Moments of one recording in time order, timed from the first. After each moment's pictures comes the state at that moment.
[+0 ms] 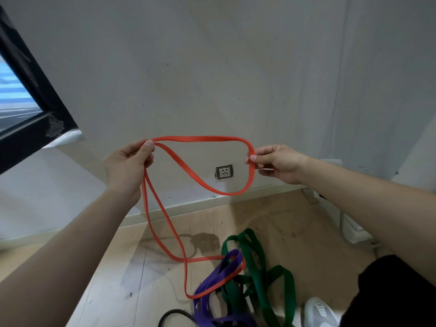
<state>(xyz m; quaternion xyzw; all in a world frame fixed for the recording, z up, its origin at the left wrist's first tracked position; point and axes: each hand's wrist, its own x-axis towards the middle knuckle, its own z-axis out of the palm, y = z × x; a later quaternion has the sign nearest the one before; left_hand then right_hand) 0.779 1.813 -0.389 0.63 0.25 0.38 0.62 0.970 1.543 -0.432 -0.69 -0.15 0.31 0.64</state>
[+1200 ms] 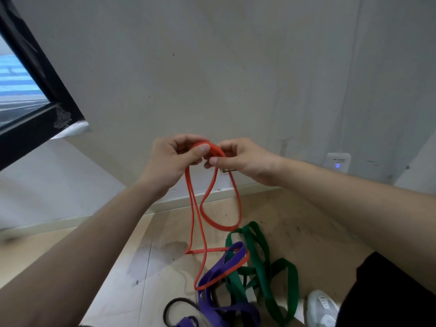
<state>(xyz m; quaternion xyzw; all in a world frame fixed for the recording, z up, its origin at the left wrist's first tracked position) 0.779 1.759 -0.382 0.81 0.04 0.24 0.54 0.893 1.595 -0.400 -0.68 -0.41 0.26 0.54</state>
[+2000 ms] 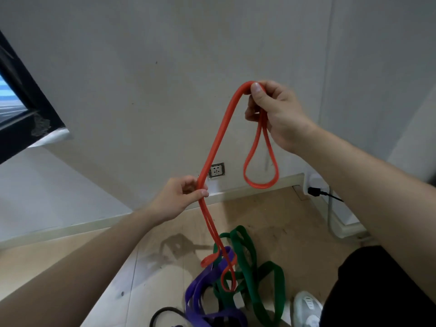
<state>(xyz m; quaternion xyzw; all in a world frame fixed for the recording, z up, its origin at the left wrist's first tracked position) 0.789 1.753 -0.447 0.87 0.05 0.04 0.49 0.935 1.537 -0.332 -0.60 -0.31 0.05 0.74</state>
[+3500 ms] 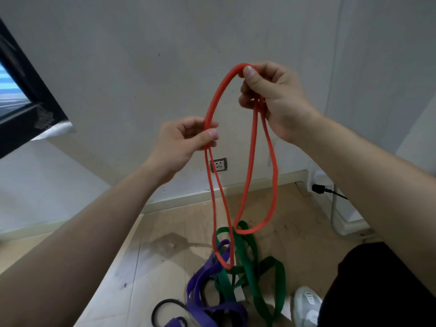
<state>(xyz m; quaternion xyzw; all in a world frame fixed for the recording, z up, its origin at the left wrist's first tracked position) 0.805 1.724 -0.357 0.80 -0.01 0.20 0.56 0.916 1.544 -0.313 -0.56 -0.33 0.06 0.76</state>
